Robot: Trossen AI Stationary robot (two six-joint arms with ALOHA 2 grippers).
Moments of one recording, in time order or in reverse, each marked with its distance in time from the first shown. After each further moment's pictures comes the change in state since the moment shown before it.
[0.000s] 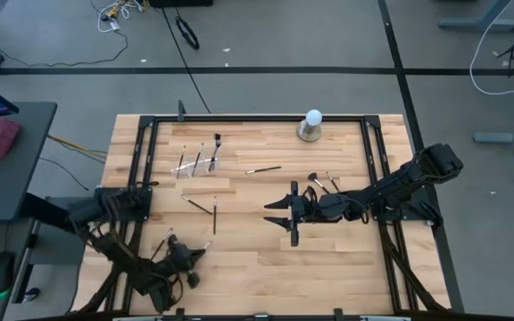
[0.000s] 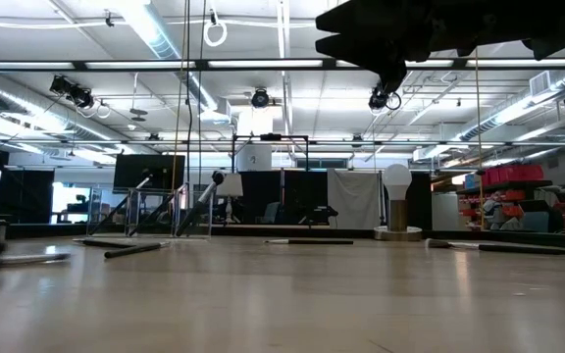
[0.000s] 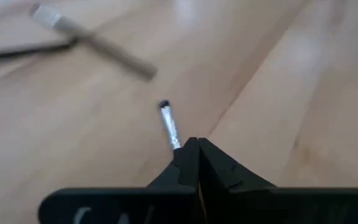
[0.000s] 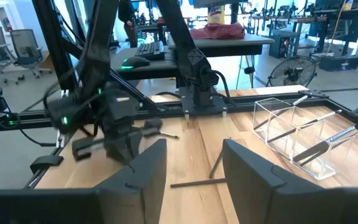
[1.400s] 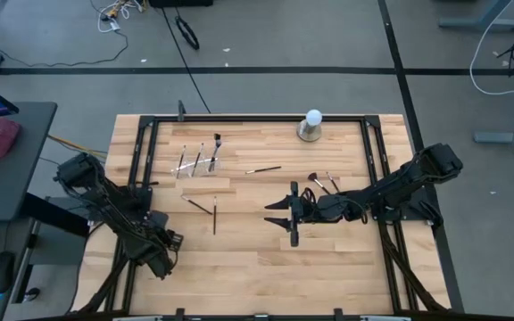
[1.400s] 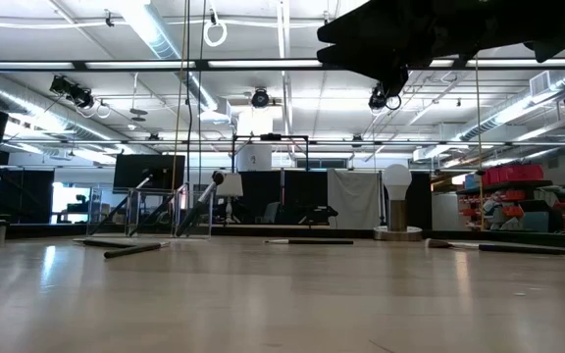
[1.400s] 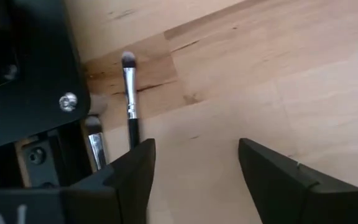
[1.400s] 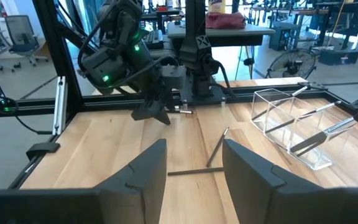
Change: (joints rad) left arm 0.192 -0.409 -0.145 -0.493 0.779 -0.367; right arm 0.000 -0.001 0.000 -0.046 0.000 -0.004
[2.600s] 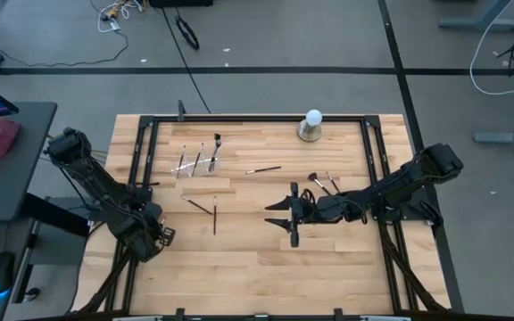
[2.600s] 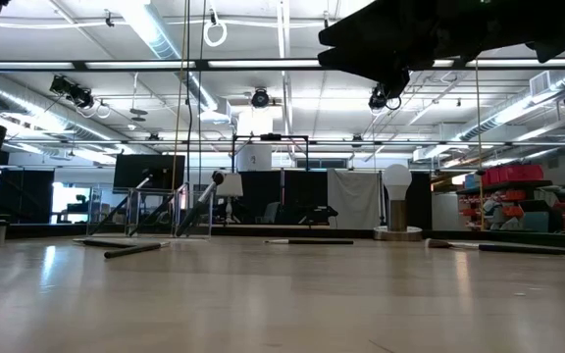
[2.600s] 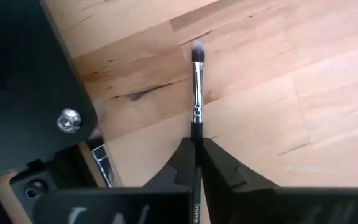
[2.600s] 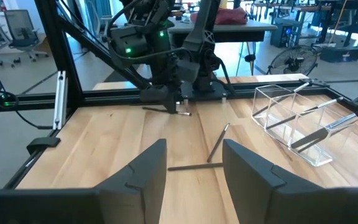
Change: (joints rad) left arm -0.014 -0.328 -0.253 0.216 -0.043 0.058; right arm 0.004 0.001 0.000 -0.018 -0.002 0.001
